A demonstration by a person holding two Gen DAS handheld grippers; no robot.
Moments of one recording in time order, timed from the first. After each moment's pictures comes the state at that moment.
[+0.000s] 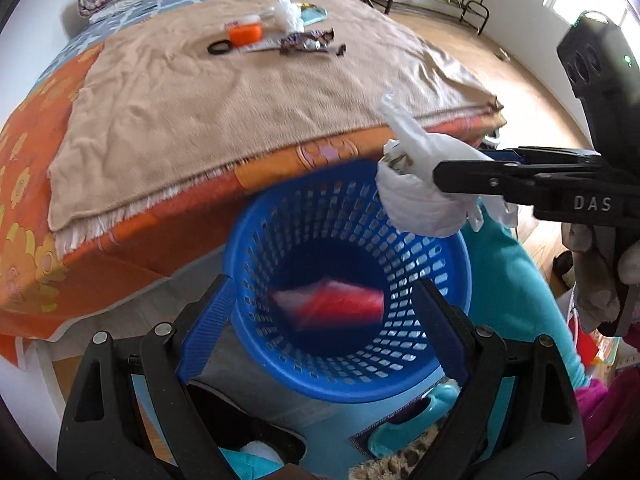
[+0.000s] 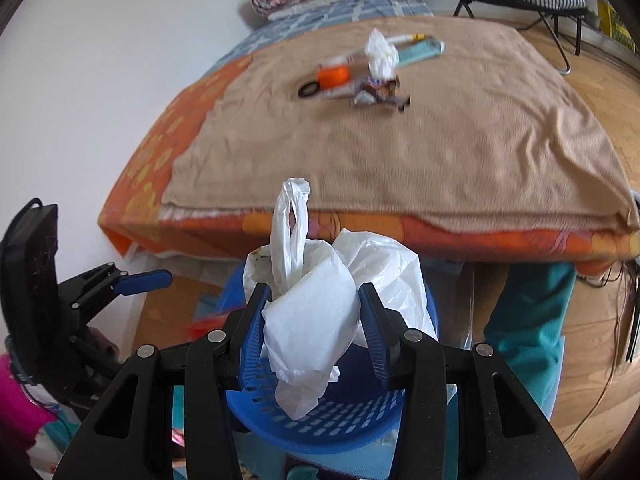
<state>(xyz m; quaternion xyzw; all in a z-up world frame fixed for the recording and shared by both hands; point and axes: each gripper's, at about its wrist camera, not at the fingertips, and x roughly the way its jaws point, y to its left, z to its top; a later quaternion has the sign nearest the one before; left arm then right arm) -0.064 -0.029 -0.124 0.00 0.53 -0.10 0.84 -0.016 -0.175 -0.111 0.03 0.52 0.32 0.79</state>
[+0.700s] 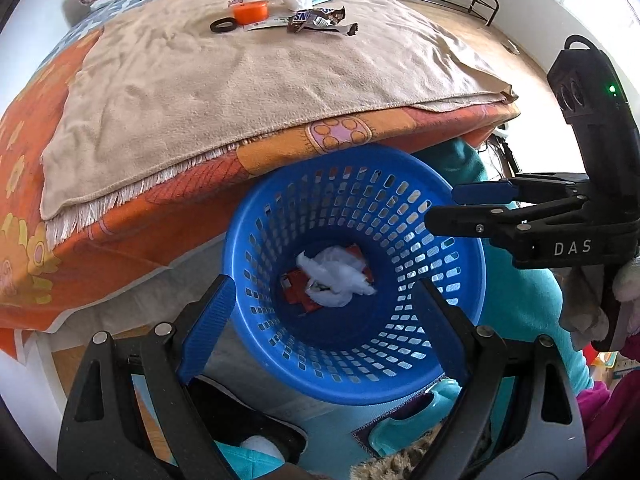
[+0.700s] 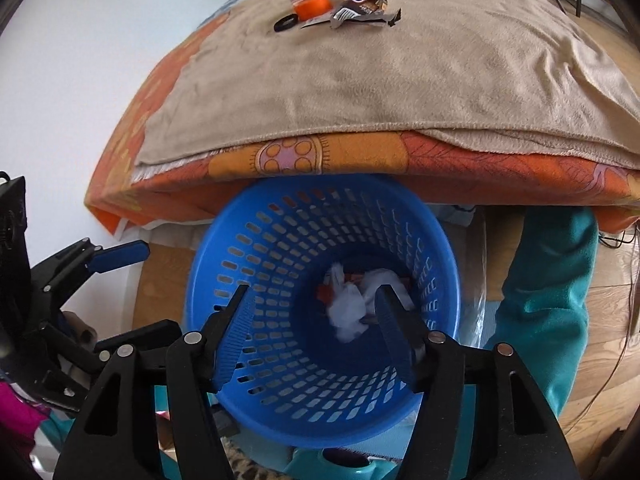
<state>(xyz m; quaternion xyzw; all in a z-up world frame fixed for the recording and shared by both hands) -0.055 -0.026 -0.141 -0.01 0.55 -0.08 0.83 -0.013 -0.170 -0.155 0.04 0.58 0.31 0.75</state>
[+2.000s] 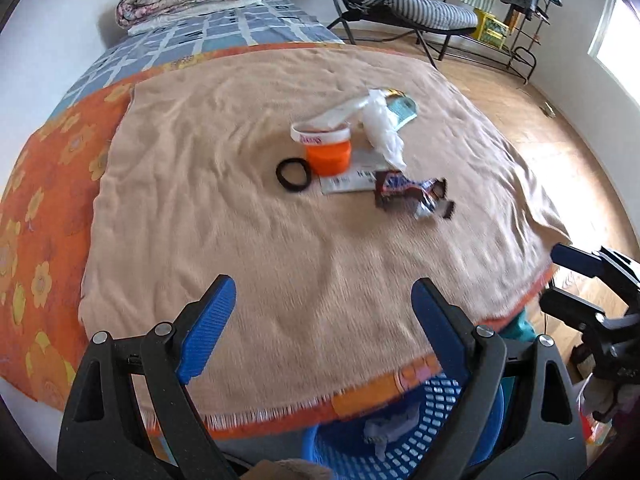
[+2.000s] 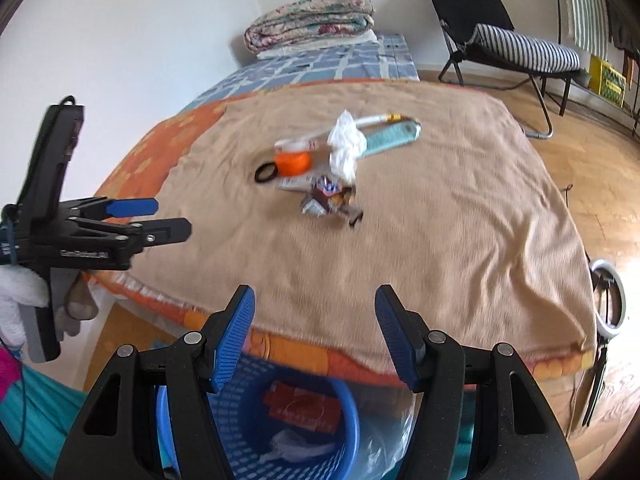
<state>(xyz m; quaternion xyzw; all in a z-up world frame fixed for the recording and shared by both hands) 0.110 0.031 -0.083 -0.04 0.49 -0.02 0.87 0.070 -0.174 -0.070 -0.01 0.43 0.29 0.85</state>
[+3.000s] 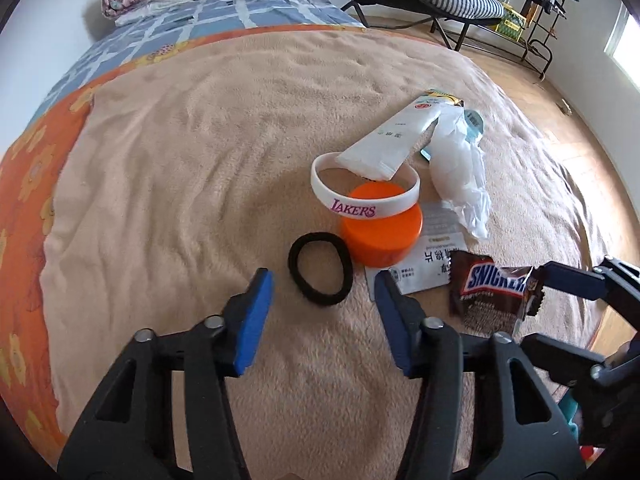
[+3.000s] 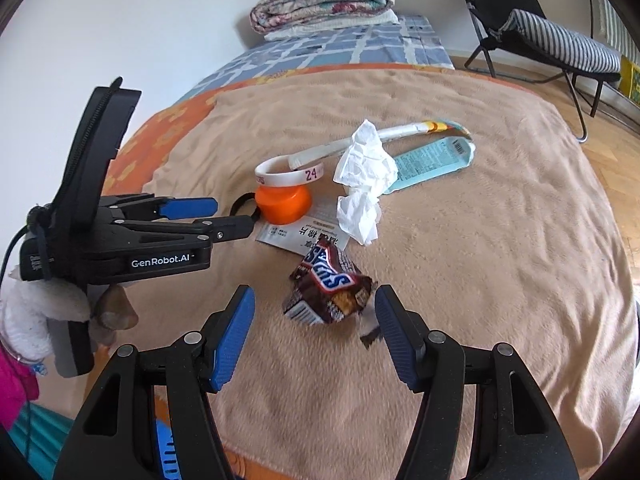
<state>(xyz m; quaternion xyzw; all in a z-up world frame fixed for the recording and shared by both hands) 0.226 0.051 -0.140 -0.04 0.51 -0.01 0.86 0.173 -0.111 -0.112 -0.02 0.47 0.32 0.82</state>
